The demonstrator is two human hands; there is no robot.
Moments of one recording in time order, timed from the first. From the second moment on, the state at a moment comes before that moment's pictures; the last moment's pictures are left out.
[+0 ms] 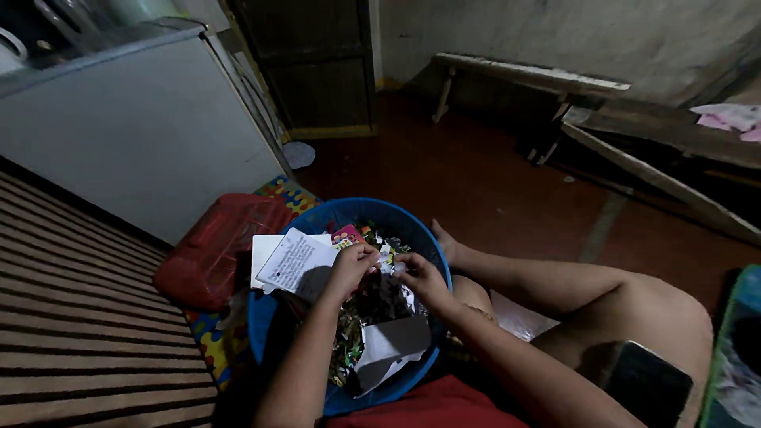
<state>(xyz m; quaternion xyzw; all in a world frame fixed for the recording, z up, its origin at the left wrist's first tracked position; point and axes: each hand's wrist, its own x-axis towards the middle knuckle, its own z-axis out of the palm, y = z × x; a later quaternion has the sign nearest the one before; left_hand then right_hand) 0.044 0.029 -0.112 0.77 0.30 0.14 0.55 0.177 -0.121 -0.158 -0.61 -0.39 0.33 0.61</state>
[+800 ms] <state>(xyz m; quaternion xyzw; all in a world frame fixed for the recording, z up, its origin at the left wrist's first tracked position) 0.052 0.010 -0.109 0.82 0.26 0.05 0.50 0.174 -0.120 -0.165 -0.61 -0.41 0.25 0.64</state>
